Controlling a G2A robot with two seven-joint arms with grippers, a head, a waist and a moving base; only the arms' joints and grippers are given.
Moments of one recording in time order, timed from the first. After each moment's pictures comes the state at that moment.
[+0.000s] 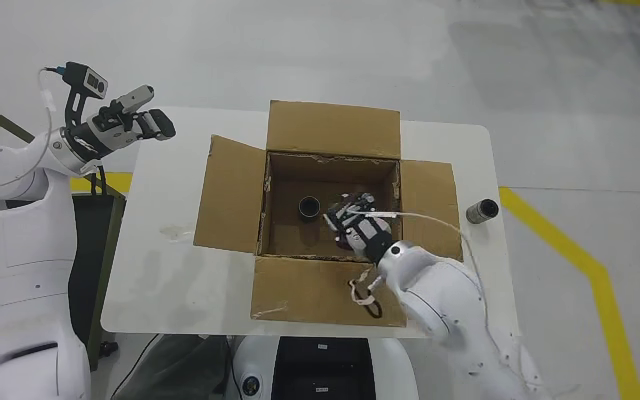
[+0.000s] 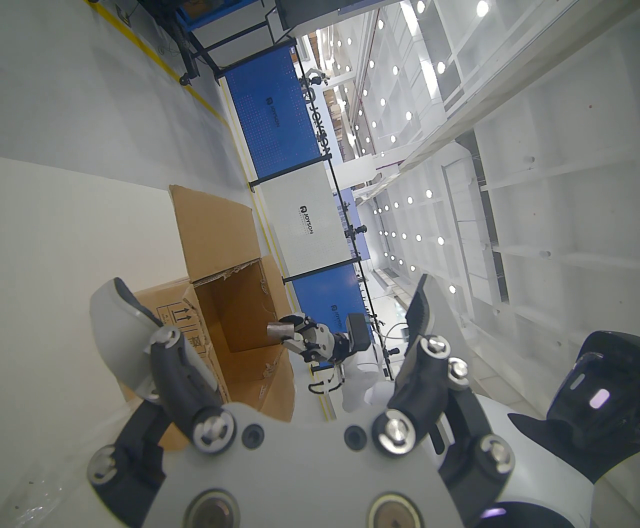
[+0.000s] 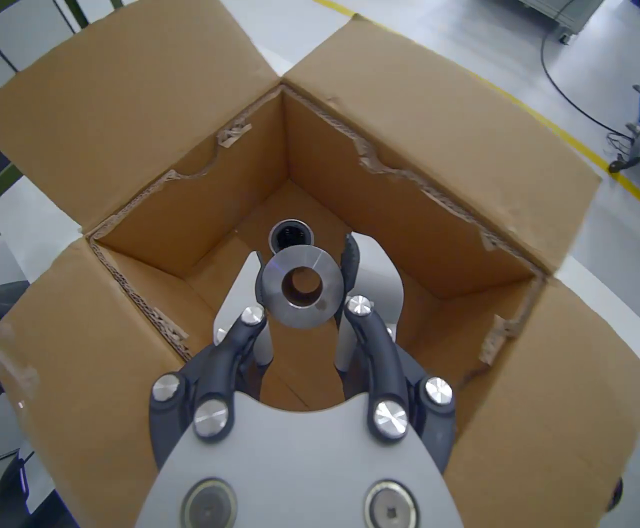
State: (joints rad) left arm 1.02 -0.93 -1.76 -1.33 -0.46 -0.16 -1.25; right arm -1.32 -1.26 0.93 -2.07 -1.31 -0.05 0.71
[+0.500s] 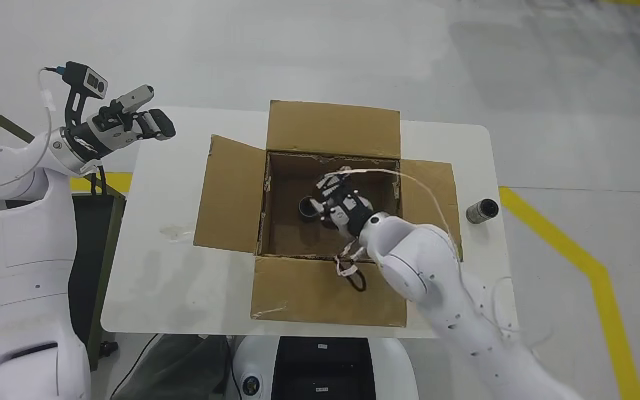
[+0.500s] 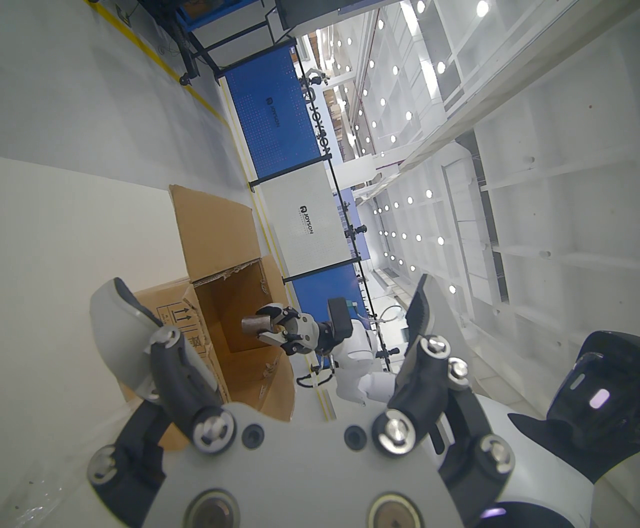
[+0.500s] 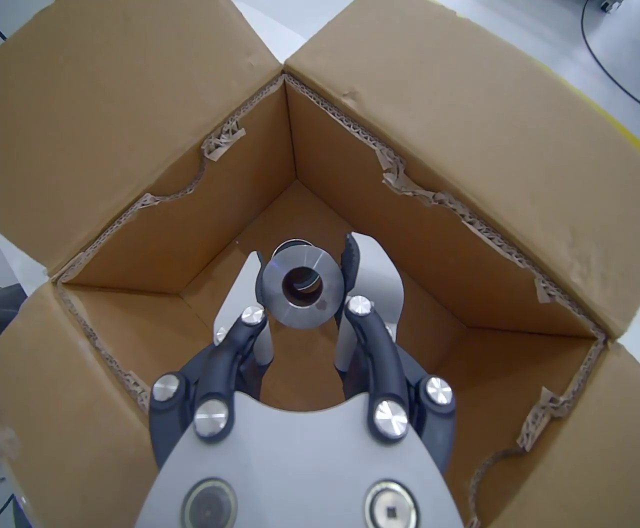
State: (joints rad) left arm 1.02 -0.93 -1.76 -1.33 -0.46 -0.16 -1.25; right arm -1.12 -1.31 0.88 -1.86 -1.17 -0.01 0.77
